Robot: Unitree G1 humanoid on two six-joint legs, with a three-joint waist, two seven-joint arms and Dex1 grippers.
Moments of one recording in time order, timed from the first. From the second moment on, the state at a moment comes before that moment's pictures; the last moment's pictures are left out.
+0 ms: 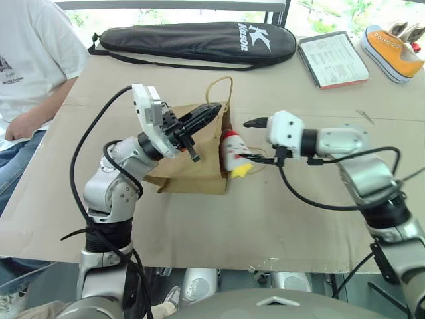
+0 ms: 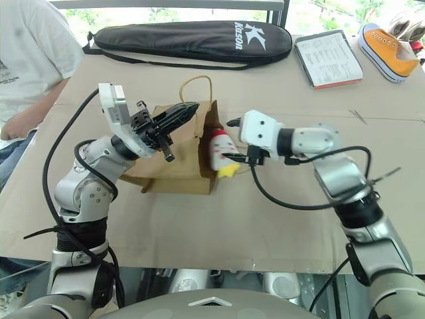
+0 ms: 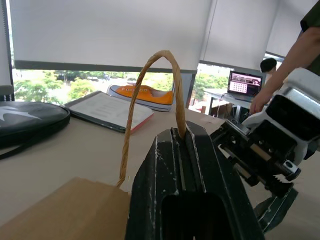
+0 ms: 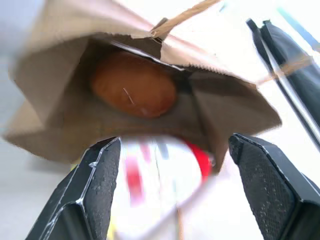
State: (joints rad) left arm -0.38 0.45 0.14 -0.25 -0.71 0.41 -0.85; right arm -0.53 -0.54 0.24 -0.35 0.16 0.48 0.95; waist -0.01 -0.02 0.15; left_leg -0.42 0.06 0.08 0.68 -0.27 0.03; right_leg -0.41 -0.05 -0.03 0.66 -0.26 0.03
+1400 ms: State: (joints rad) left arm -0.35 0.45 0.13 -0.26 -0.69 0.38 -0.85; right arm -0.65 -0.53 0.26 -0.15 0.22 0.82 0.67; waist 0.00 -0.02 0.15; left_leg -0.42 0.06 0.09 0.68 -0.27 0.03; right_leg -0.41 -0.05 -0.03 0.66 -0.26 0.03
